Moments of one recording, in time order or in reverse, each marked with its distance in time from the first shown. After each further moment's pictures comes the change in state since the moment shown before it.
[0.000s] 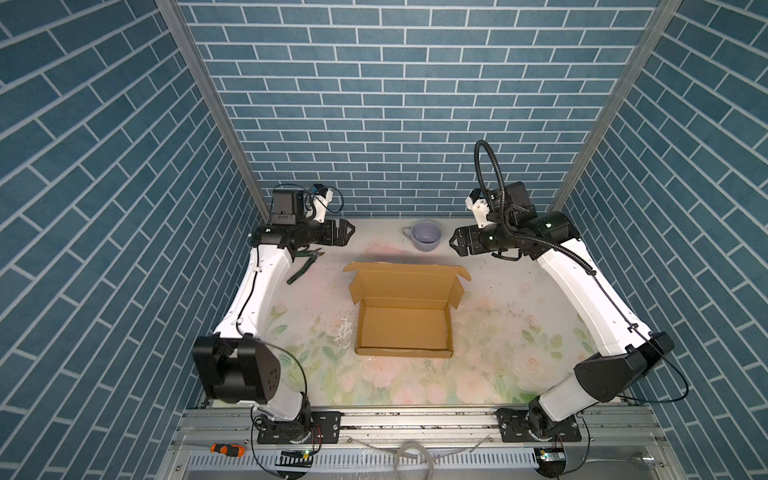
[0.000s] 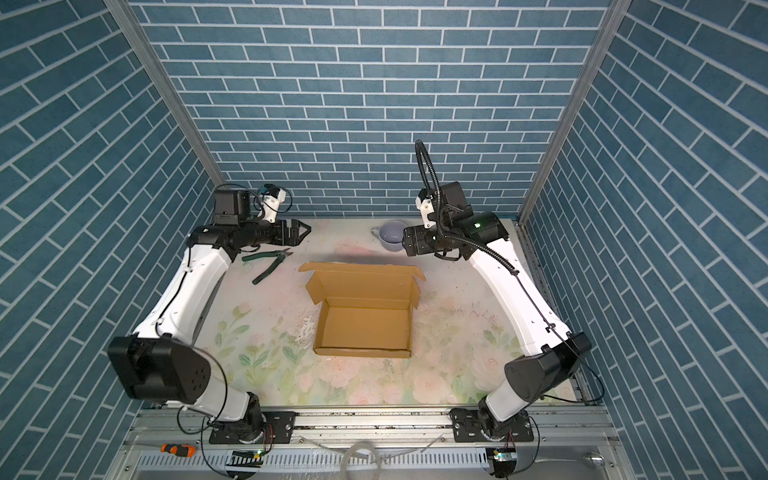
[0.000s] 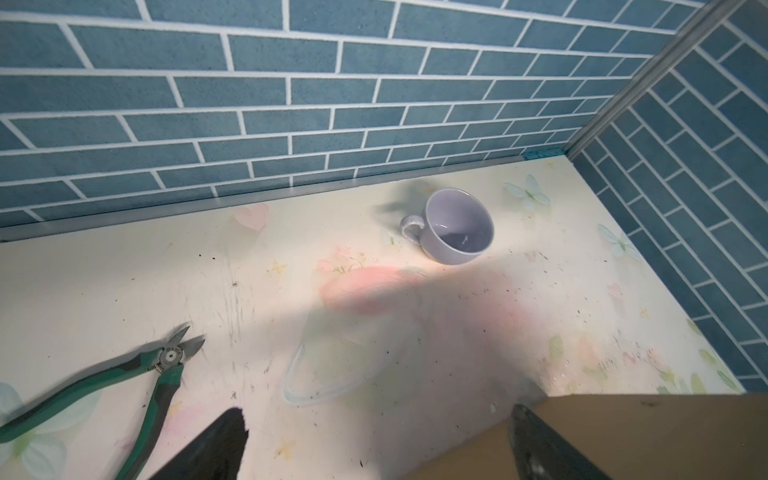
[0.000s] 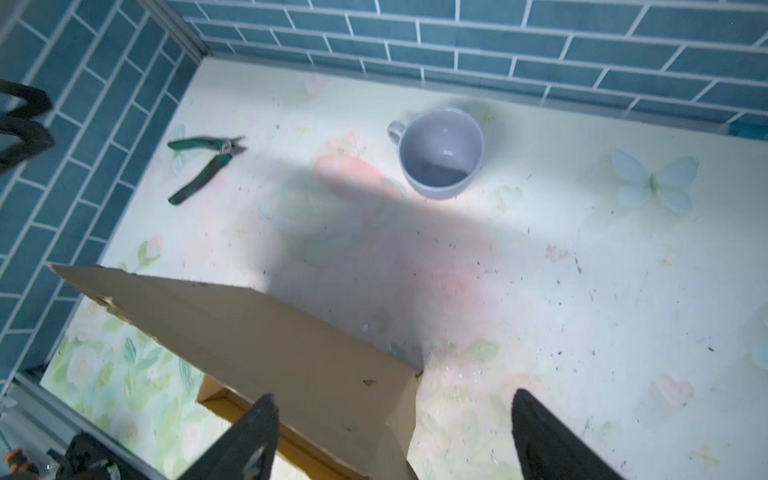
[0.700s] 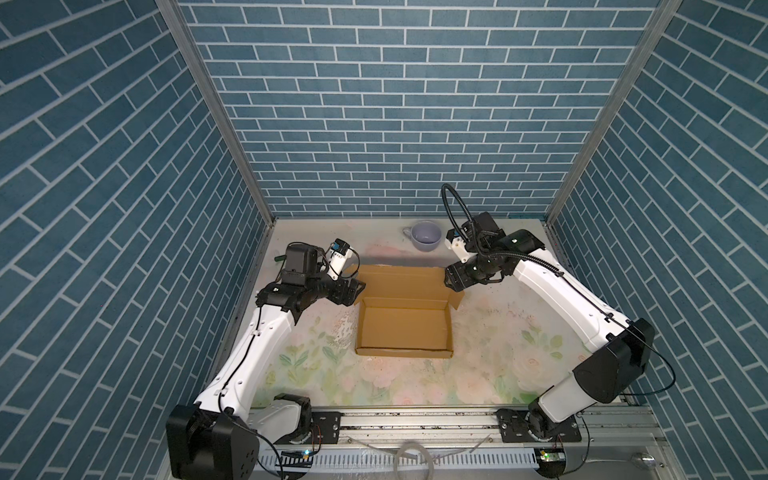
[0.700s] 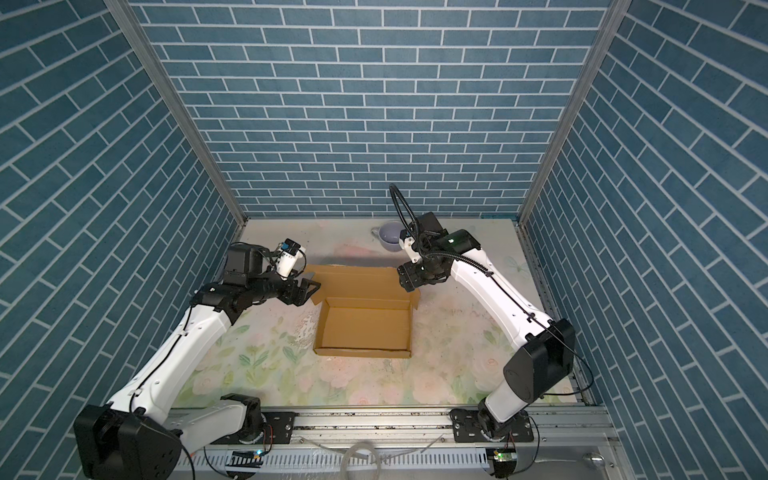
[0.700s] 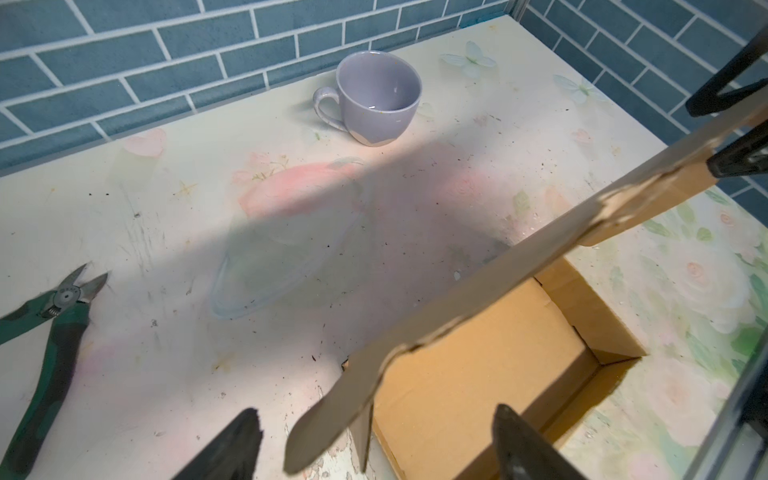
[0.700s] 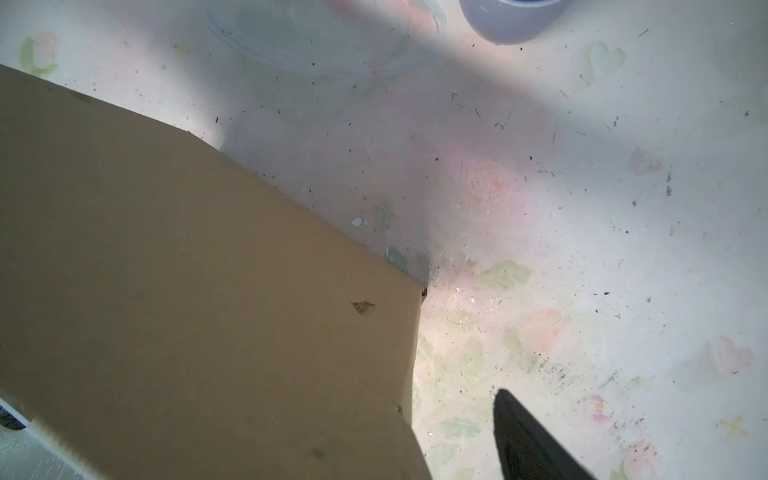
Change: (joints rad) left arm -0.131 -0.321 -0.539 0.129 -0.033 0.173; right arm 0.072 0.005 -0.273 0.023 0.001 -0.122
